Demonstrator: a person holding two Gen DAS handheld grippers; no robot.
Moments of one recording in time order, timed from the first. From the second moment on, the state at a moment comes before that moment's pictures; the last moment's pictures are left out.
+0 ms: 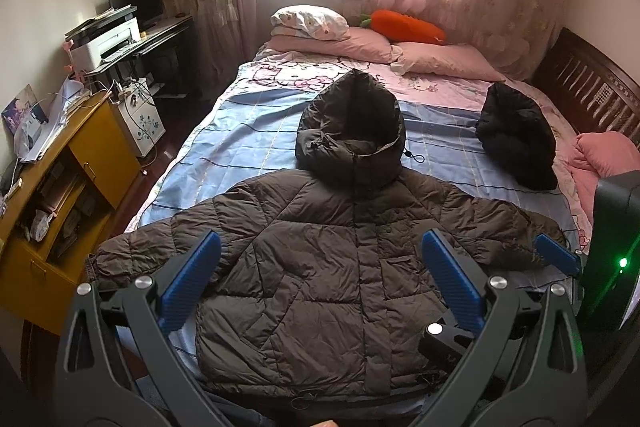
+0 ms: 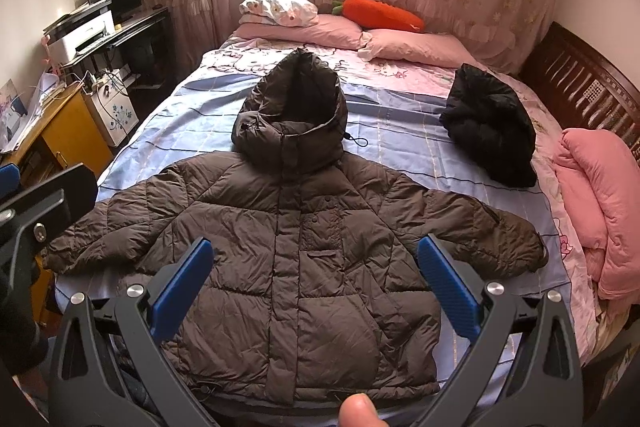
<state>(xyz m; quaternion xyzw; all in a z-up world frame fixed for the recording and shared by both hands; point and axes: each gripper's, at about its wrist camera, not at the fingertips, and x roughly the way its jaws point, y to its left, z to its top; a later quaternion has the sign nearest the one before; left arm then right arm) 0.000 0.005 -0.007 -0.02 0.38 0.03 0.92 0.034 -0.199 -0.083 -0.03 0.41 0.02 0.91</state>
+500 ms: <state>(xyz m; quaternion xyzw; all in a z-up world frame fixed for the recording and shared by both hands) 0.000 0.007 -0.007 -0.02 0.38 0.03 0.92 0.034 -0.198 -0.082 -0.03 0.41 0.02 0.91</state>
